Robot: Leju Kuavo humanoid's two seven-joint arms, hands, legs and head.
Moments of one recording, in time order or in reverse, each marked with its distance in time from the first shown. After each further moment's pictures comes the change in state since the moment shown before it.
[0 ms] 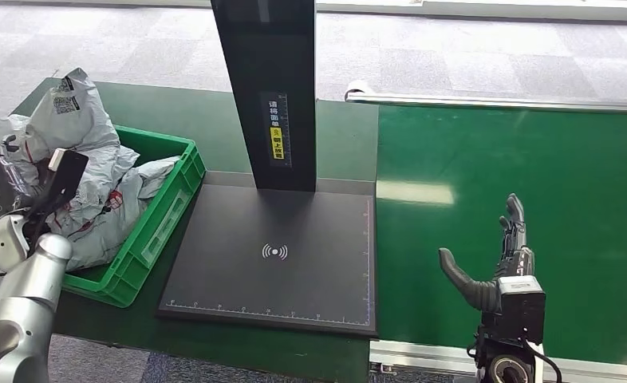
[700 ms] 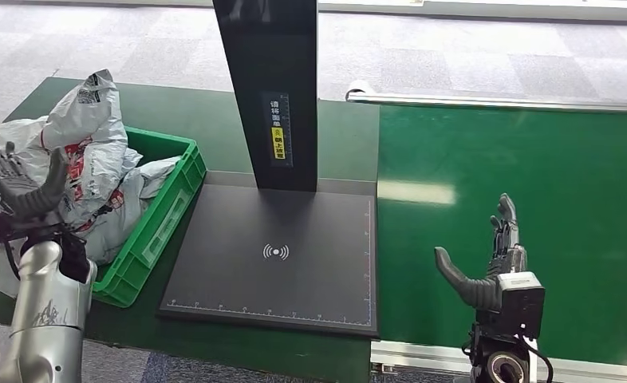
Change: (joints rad) left arm 0.204 -0.198 -0.020 -0.495 1.167 -0.538 -0.551; right arm -0.020 0.009 0.010 0.039 -0.073 0.067 -0.002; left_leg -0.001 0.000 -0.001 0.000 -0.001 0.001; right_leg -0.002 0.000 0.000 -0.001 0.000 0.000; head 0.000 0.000
